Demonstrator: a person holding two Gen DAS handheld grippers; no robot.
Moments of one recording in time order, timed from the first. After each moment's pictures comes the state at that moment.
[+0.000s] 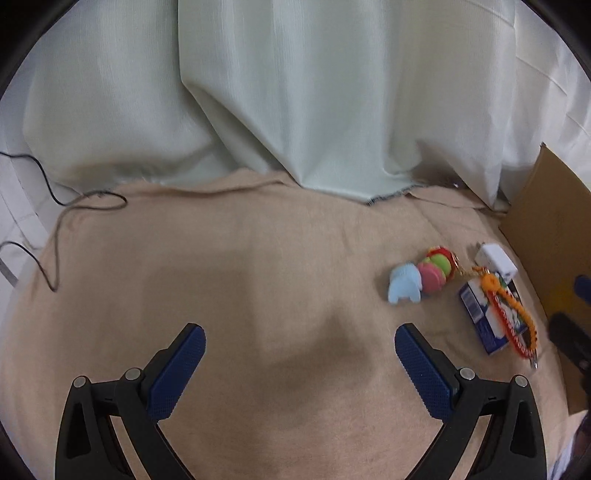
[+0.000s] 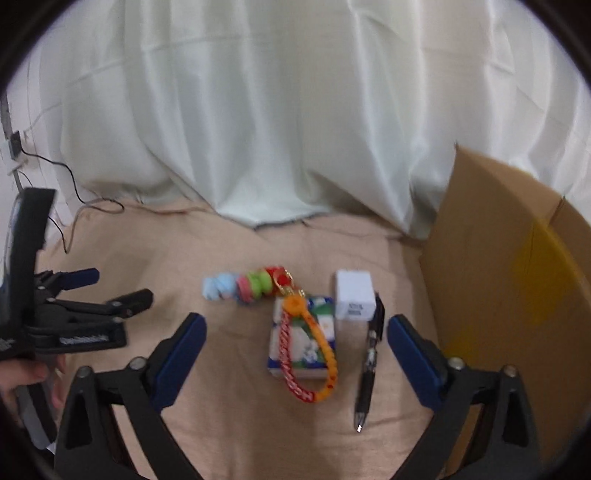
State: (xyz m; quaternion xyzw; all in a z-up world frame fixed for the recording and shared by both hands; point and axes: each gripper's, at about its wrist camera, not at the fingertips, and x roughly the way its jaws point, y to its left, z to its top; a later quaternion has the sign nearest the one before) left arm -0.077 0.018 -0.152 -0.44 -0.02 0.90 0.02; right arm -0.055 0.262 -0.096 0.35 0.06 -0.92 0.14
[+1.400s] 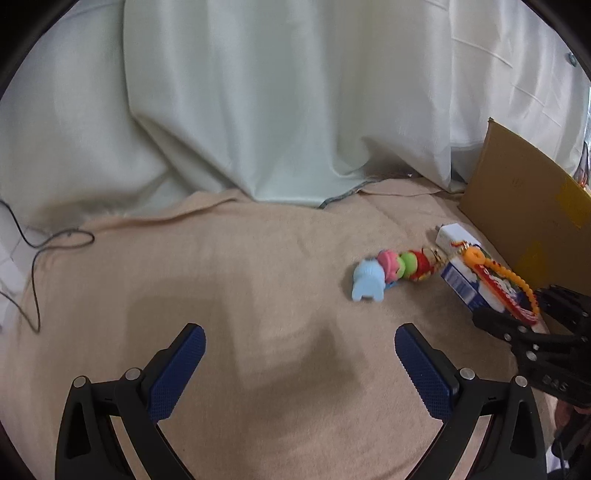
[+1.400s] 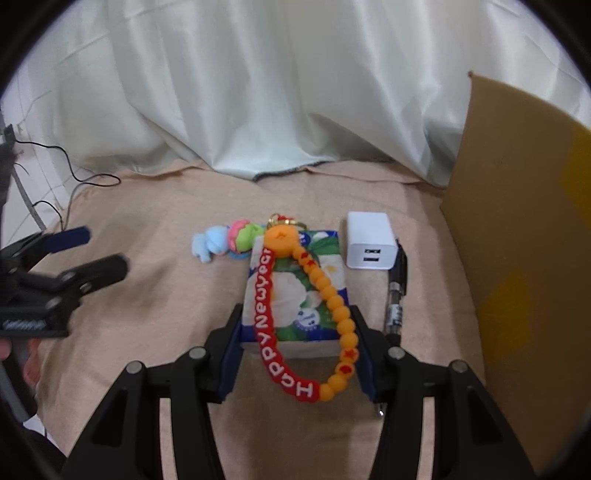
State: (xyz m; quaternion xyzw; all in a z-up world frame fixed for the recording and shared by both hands) left arm -0.069 0.035 -0.139 -0.40 0.04 0.91 0.10; right arm -0.059 0.264 -0.137 0.39 0.03 -0.90 0.17
